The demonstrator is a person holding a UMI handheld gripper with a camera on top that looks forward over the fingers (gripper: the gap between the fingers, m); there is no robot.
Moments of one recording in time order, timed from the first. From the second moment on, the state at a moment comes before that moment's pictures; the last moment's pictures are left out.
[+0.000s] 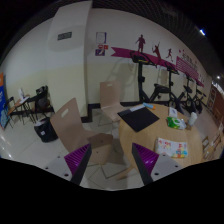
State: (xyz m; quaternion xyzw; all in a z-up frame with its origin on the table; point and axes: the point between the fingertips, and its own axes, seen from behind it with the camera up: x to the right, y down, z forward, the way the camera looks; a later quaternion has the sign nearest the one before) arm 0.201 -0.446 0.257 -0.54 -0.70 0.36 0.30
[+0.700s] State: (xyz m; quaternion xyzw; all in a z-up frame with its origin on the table) arm 0.106 -0.242 0.153 -0.63 -0.62 0.28 0.37
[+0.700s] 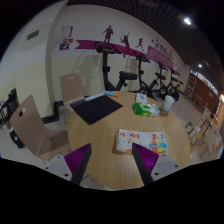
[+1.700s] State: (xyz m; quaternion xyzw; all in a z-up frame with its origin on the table) arm -0.019 -0.224 0.012 -0.71 -0.60 0.27 0.24
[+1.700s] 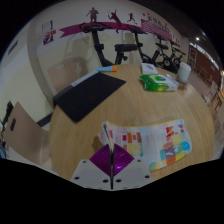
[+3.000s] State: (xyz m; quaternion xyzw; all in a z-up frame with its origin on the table) arm 0.120 -0.059 0.191 -0.71 -0.57 0.23 0.34
